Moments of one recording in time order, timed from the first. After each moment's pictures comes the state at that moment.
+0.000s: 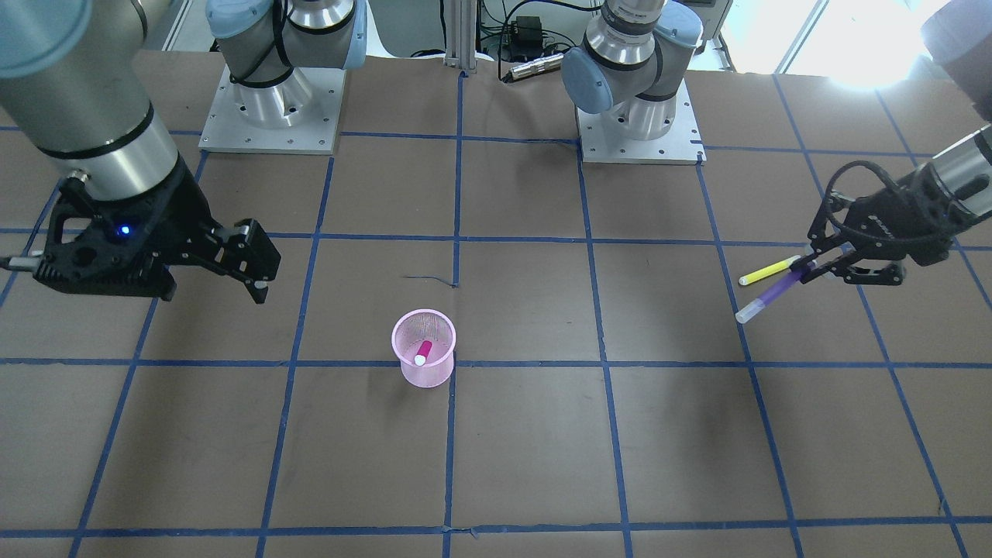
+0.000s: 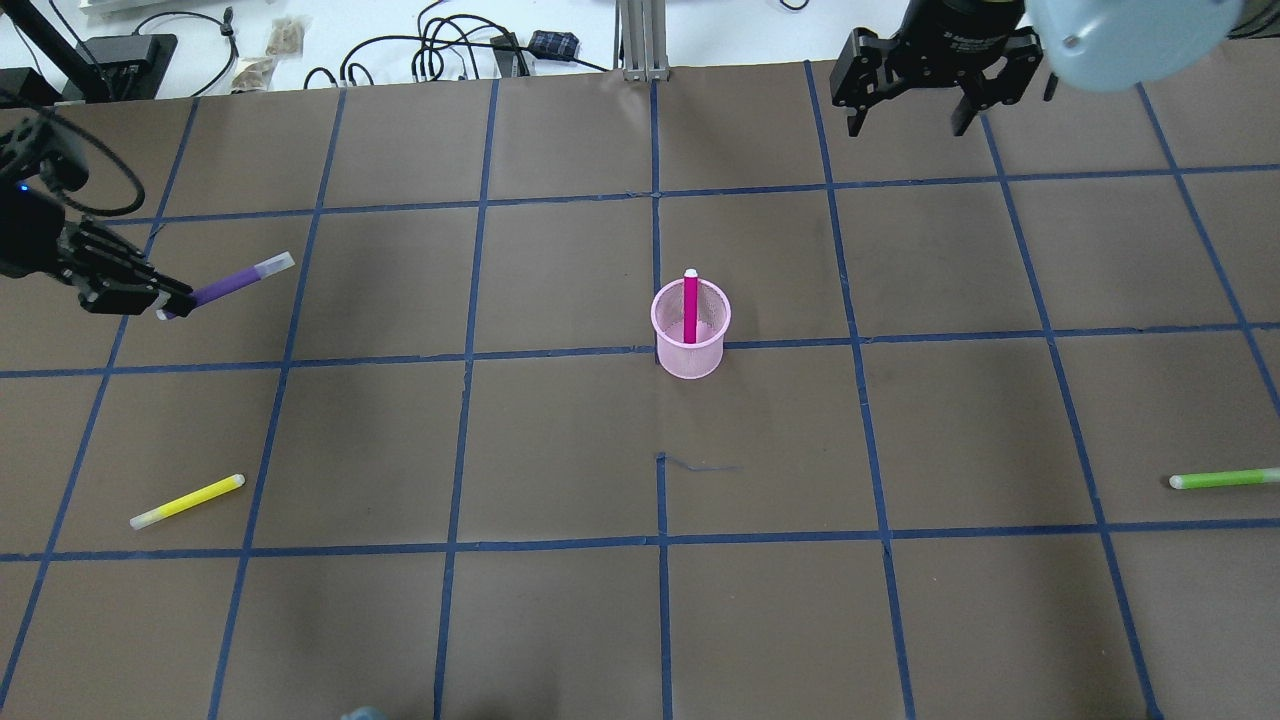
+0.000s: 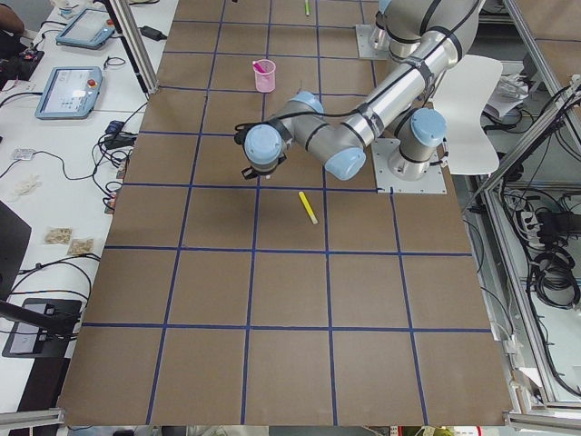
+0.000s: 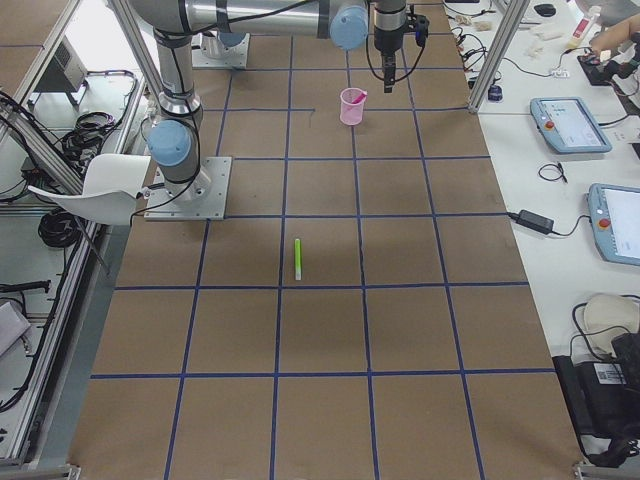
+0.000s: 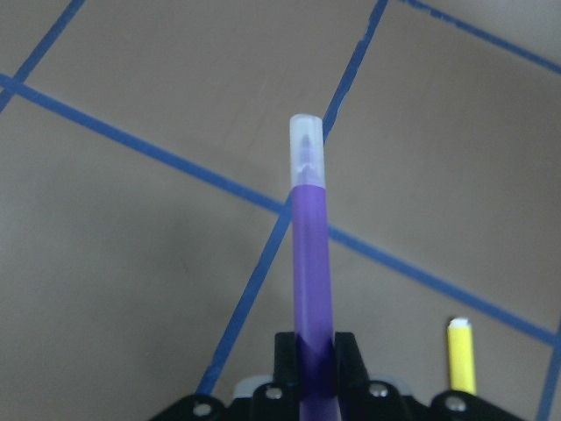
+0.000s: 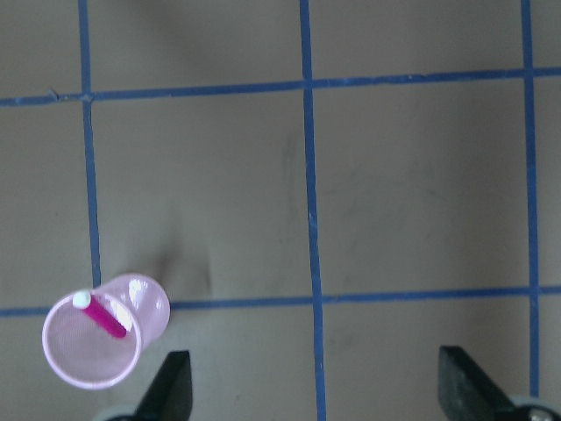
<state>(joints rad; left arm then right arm) -1.02 -1.66 -1.69 -1.58 1.22 1.44 1.57 -1.40 1.41 -1.66 -1.54 0.05</state>
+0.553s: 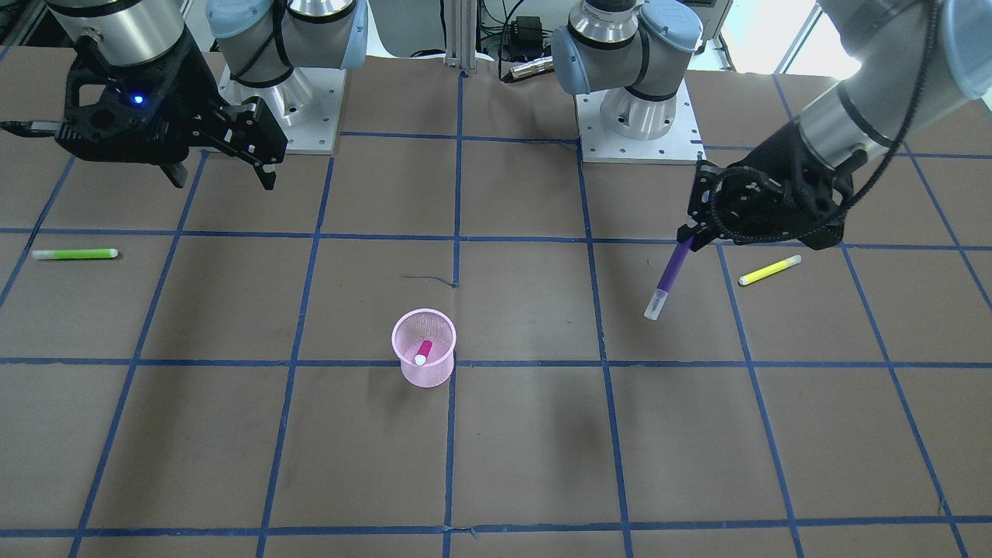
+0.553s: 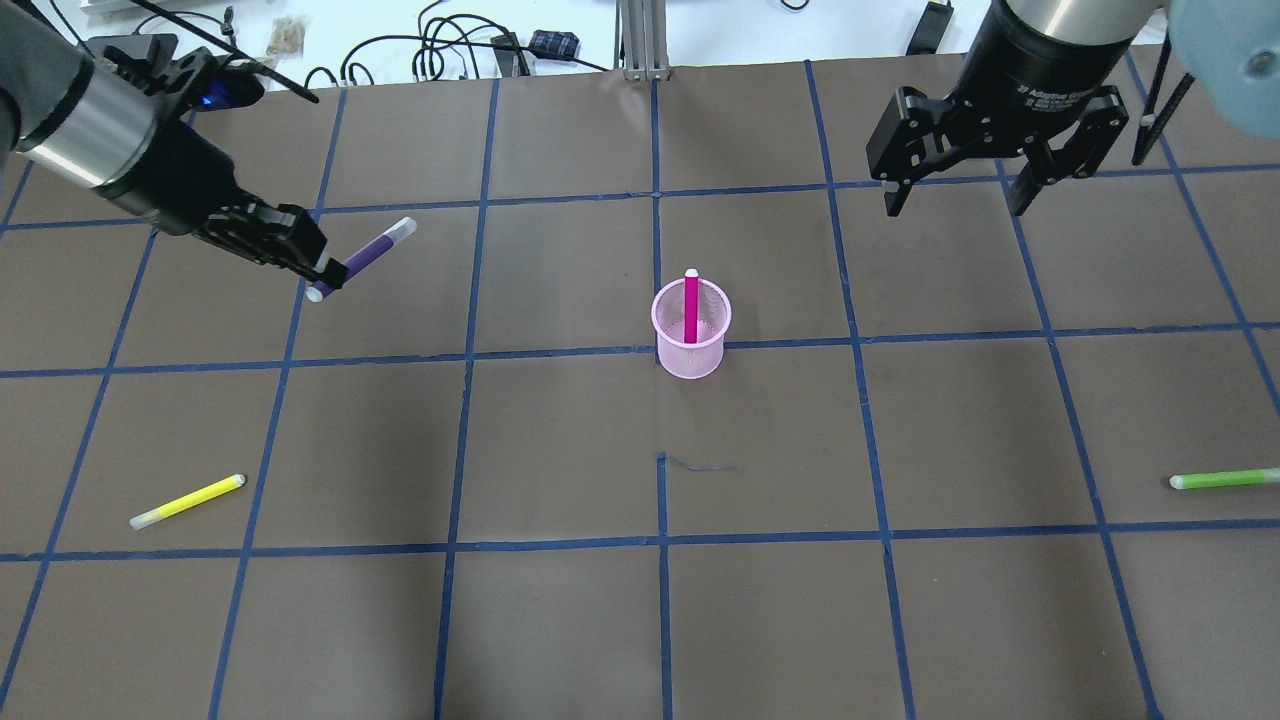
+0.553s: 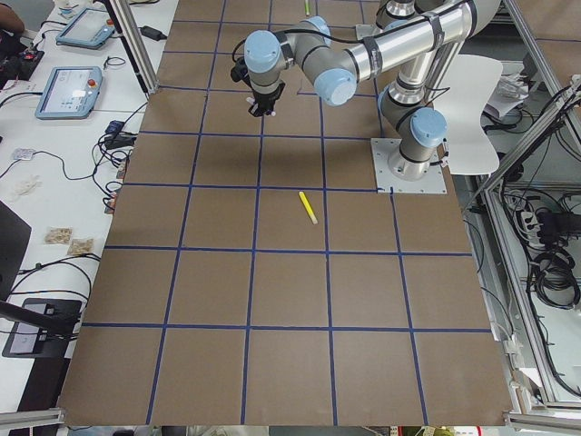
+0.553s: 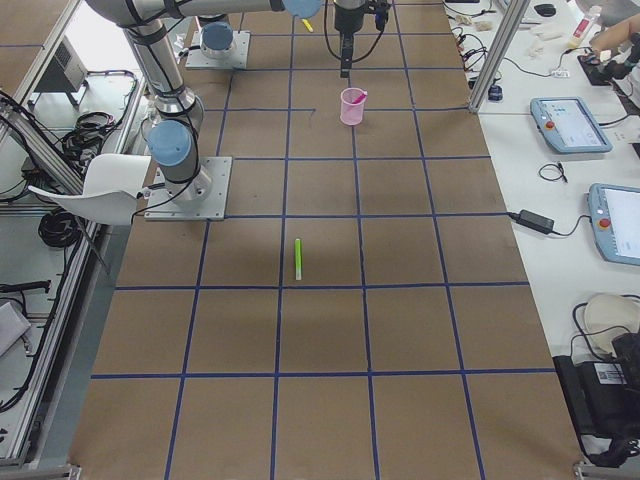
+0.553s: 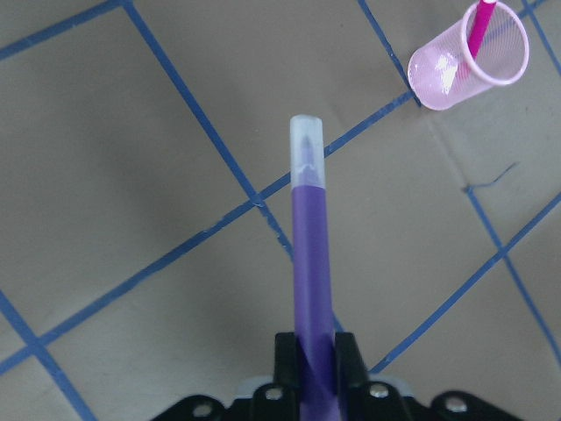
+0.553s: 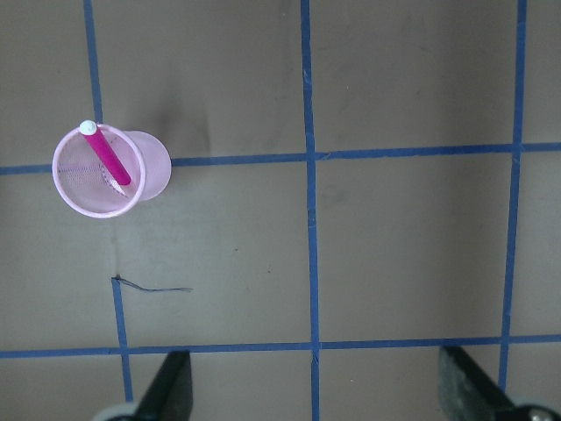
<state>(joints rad) -1.35 -1.58 -1.69 -1.57 1.21 0.45 1.57 -1.57 1.52 -1.50 -1.54 0.03</state>
